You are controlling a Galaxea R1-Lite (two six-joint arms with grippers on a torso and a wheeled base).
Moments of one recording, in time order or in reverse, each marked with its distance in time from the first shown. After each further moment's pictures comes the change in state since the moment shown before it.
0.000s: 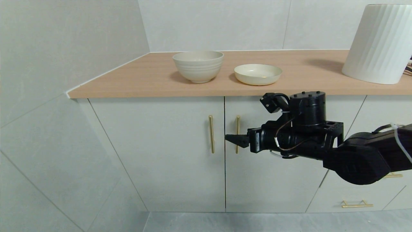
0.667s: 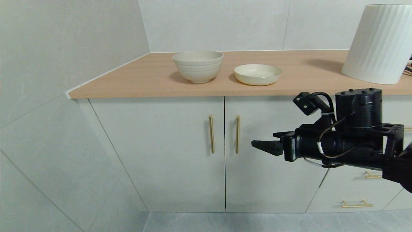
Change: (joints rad) left arm 0.000 0.000 0.000 0.000 -0.002 0.001; right arm -0.074 -0.227 0.176 0.110 0.042 -0.046
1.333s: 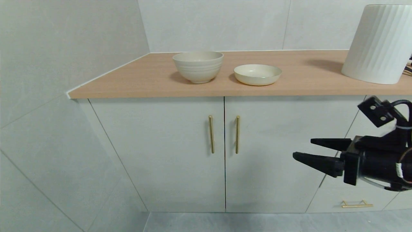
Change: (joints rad) left arm 0.000 0.000 0.000 0.000 0.000 0.000; right arm -0.122 -0.303 0.246 0.004 0.115 -0.076
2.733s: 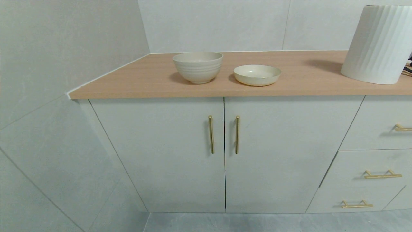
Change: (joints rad) left arm 0.000 0.000 0.000 0.000 0.000 0.000; right arm -0.393 -1.241 0.466 0.463 -0.151 -0.071
